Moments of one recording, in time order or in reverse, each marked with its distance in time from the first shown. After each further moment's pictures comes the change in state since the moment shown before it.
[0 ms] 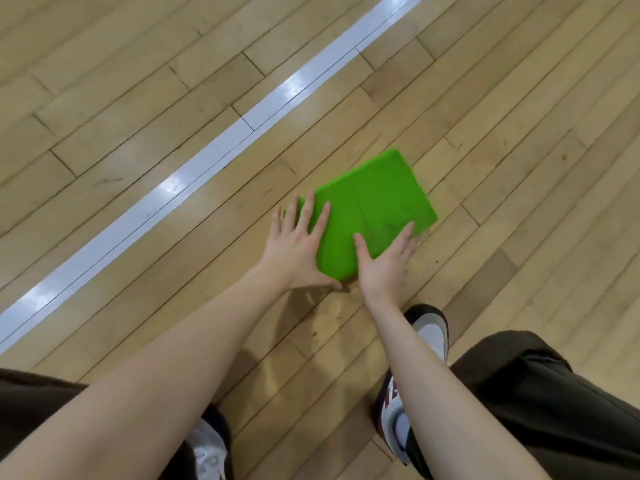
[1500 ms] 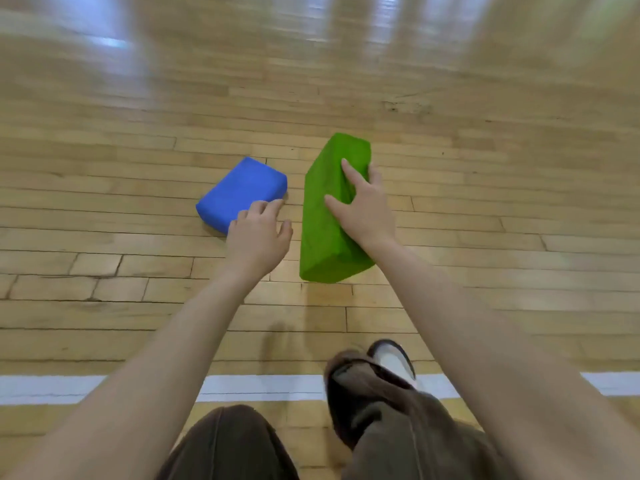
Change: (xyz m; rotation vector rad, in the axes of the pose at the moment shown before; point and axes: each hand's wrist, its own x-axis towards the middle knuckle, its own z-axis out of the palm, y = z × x) left_hand -0.271 -0.396 -0.198 -0.418 0.910 -1.015; right_hand -0.236 -0.534 0.163 -0.153 -0.483 -1.273
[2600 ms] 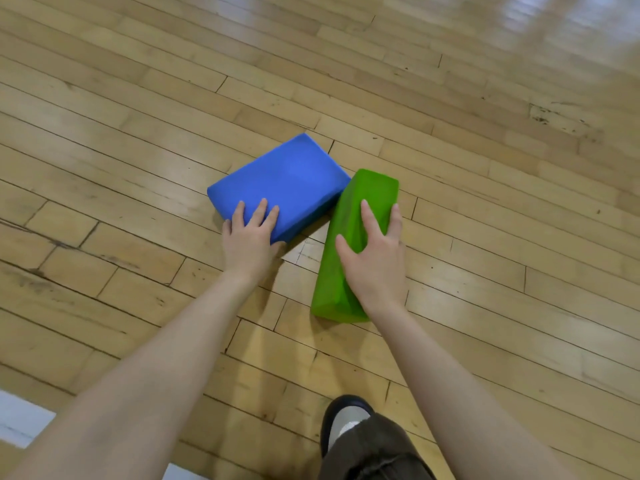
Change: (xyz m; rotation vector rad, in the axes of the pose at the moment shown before) left_hand 0.145 -0.164 0.186 0.317 -0.135 -0.353; right_hand 0.141 0.064 0.186 -0.137 -0.211 -0.062
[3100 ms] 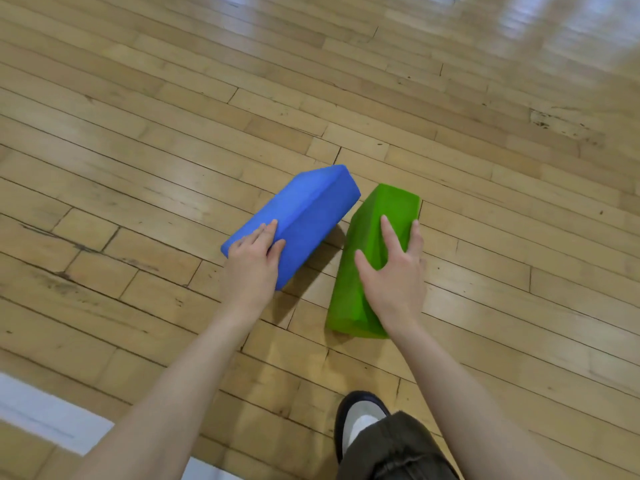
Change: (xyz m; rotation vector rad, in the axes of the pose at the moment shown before) left_hand -0.061 0.004 -0.043 -0.600 0.176 -0.103; right_hand -0.024 0.010 -0.009 0.008 0.066 0.023
